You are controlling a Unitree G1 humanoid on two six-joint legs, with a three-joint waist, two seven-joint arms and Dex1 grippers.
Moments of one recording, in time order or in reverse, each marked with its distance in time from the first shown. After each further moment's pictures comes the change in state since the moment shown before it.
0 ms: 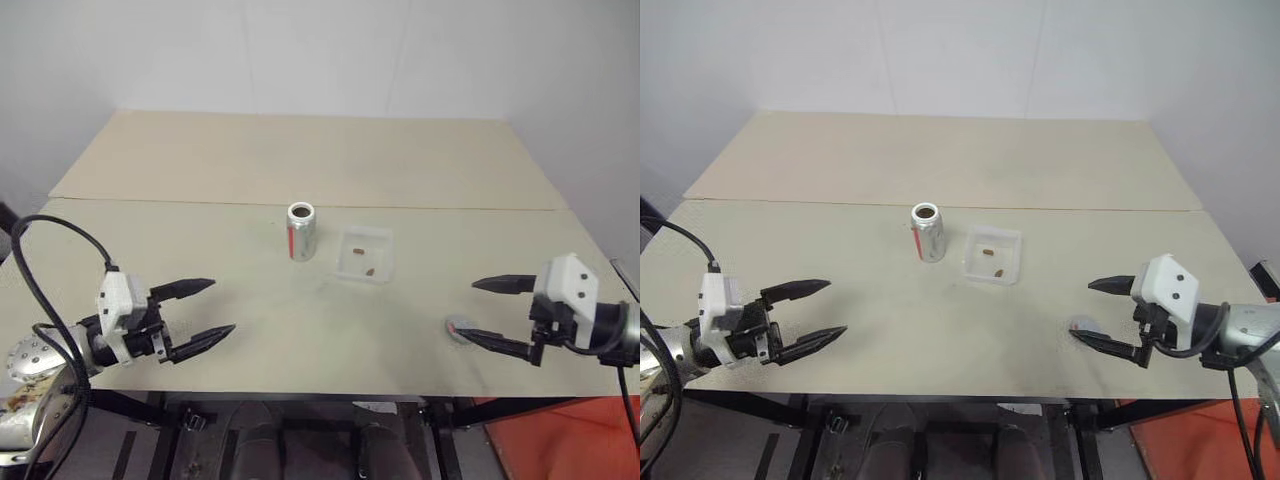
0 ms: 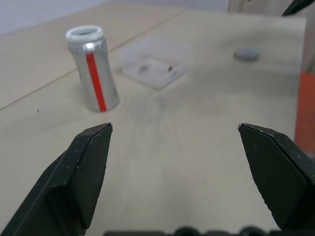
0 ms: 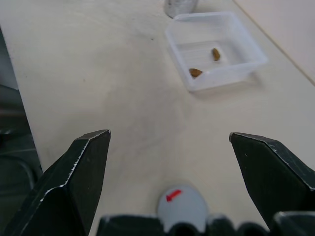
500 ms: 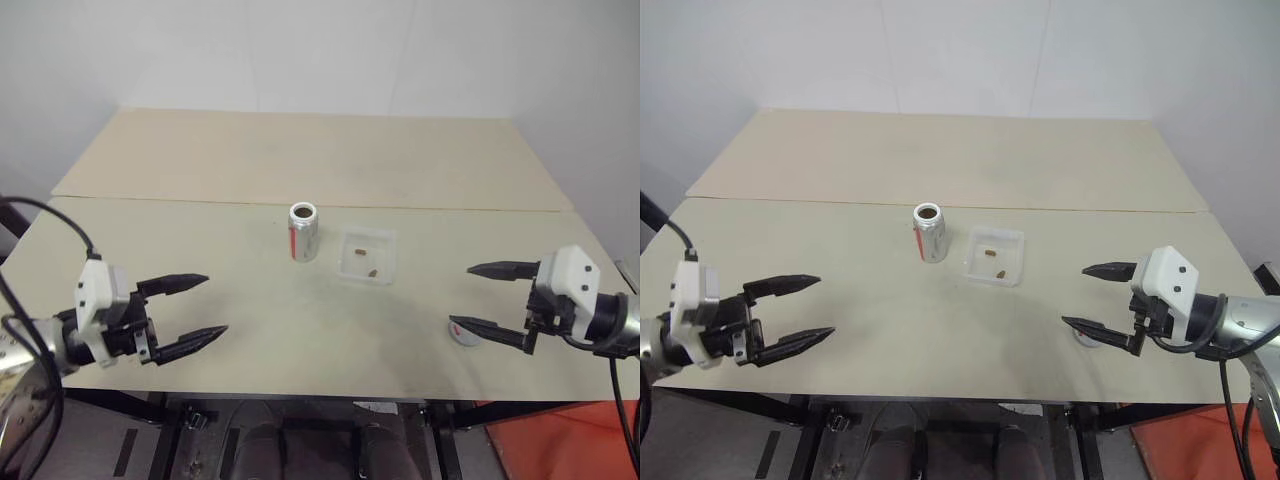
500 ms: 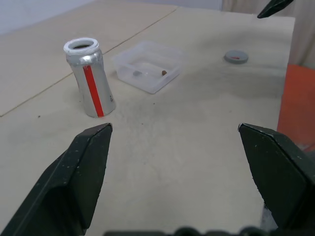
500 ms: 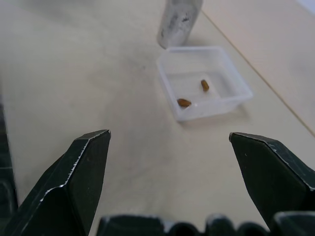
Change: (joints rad) left arm 0.148 0.077 0.169 -0.200 -0.151 0.196 0.010; right arm -0.014 -0.003 -0.040 -0.023 0.031 -0.034 -0.016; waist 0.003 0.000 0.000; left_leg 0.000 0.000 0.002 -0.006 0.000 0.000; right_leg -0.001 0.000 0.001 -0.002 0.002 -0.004
